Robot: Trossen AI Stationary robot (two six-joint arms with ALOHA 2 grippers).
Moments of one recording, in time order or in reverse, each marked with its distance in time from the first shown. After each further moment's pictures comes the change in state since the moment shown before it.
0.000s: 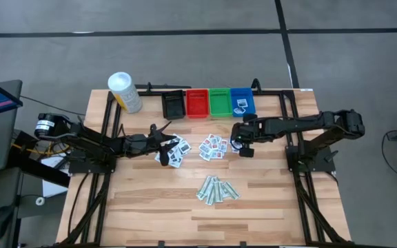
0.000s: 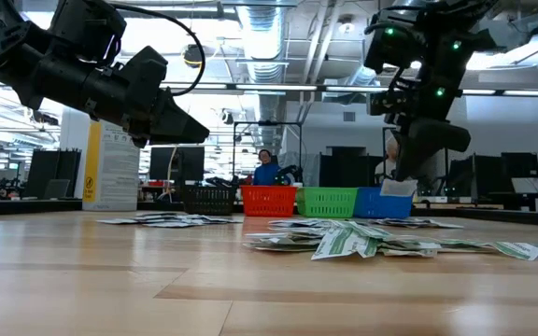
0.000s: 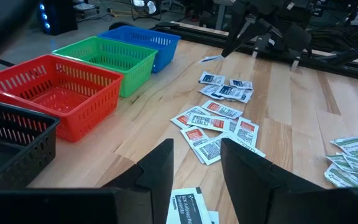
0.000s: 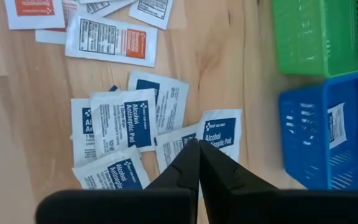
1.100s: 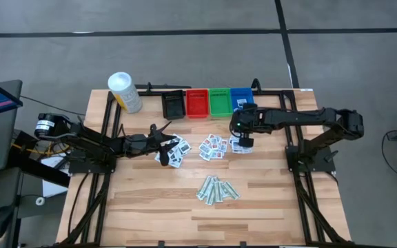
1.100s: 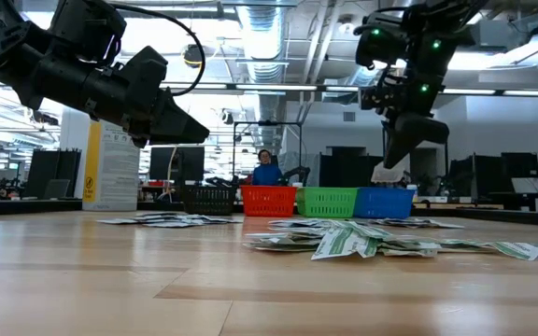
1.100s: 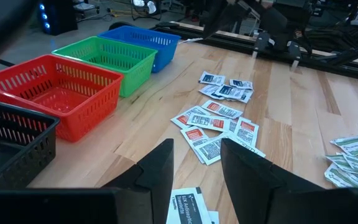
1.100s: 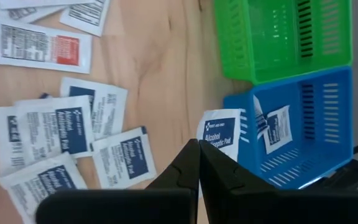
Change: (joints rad) left arm 0.000 0.000 0.000 0.000 0.000 0.000; right arm -0.132 0.000 0.074 -0.026 0.030 -0.148
